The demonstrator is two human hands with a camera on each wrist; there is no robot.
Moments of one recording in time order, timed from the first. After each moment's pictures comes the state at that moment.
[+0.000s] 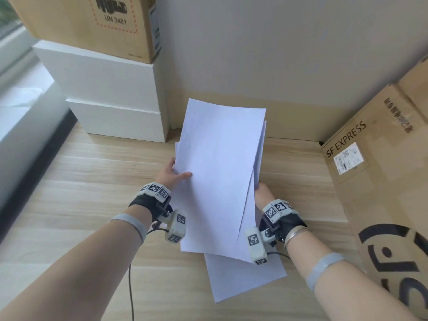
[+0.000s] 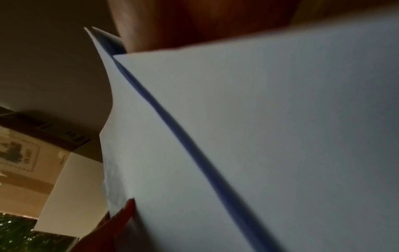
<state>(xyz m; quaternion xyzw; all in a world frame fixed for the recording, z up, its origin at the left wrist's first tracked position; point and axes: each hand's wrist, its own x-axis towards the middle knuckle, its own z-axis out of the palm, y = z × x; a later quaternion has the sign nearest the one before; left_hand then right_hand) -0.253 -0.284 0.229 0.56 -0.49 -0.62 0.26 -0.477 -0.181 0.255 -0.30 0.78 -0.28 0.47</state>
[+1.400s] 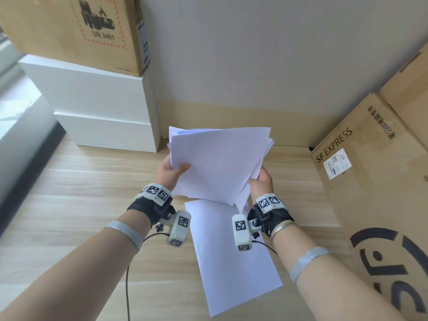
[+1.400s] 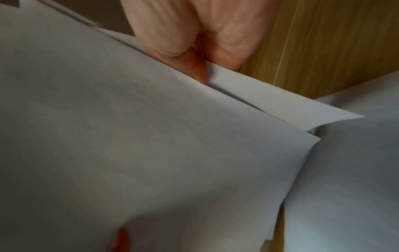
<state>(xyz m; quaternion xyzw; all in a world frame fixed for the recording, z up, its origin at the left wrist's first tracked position) -0.281 -0.293 0.254 0.47 -0.48 -0.63 0.40 -0.491 -0.210 0.259 -0.27 0.72 -0.53 0.36</state>
